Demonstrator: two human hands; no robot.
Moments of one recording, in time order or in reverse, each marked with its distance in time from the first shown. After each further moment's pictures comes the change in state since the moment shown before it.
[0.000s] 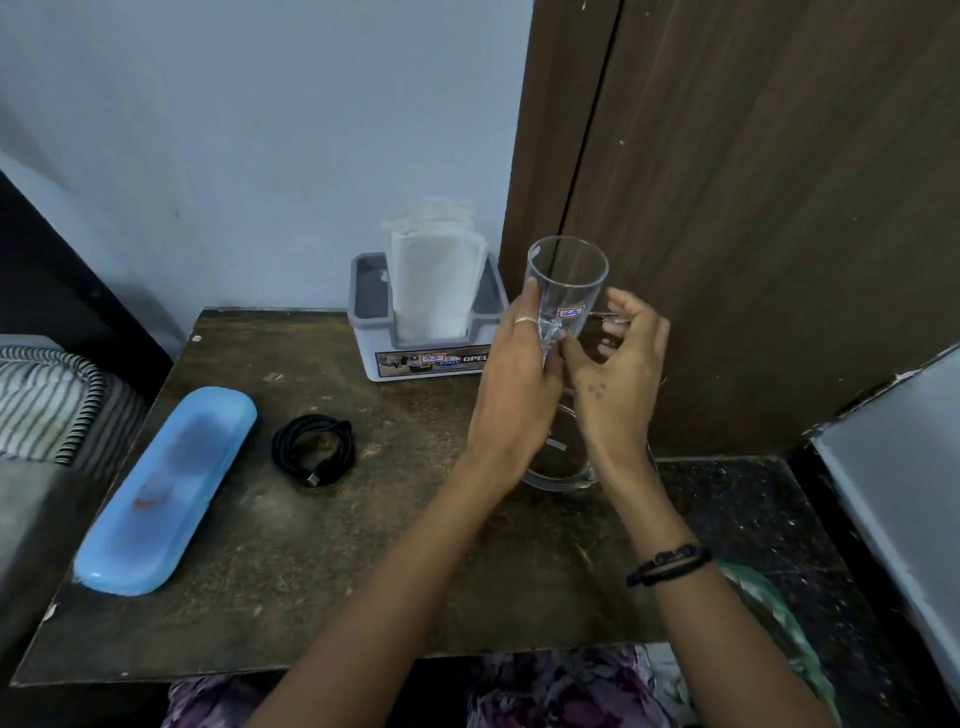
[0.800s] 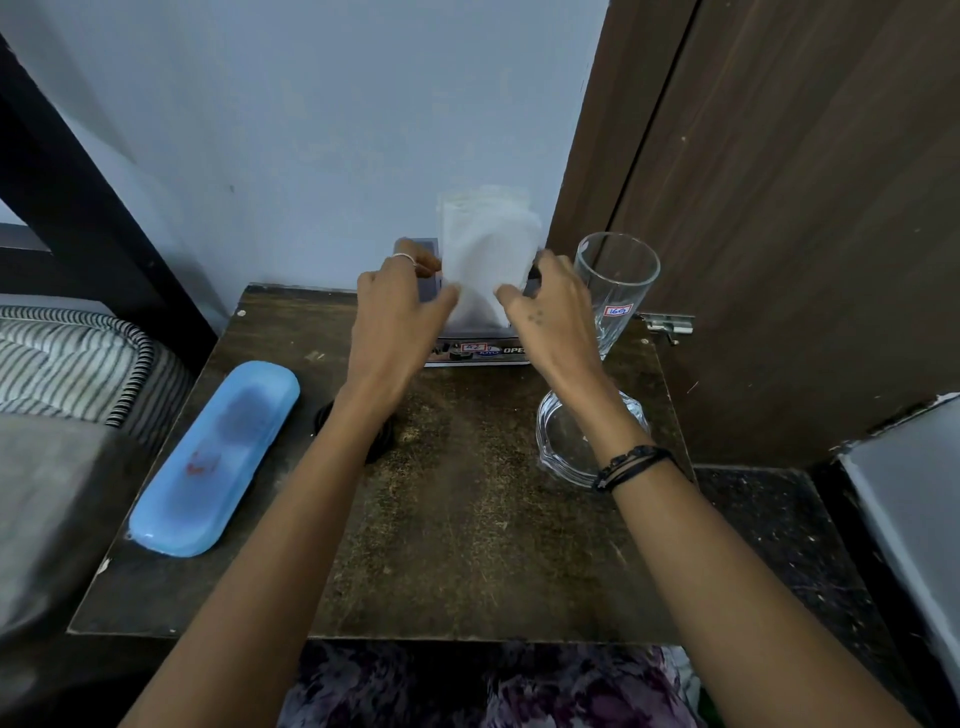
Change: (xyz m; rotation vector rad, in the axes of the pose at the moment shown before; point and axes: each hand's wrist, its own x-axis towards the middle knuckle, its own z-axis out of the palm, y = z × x) left_hand 0.023 -0.043 -0.116 0.303 0.187 -0.142; right_hand 0.020 -0.038 0.072 -0.239 -0.417 -0.163
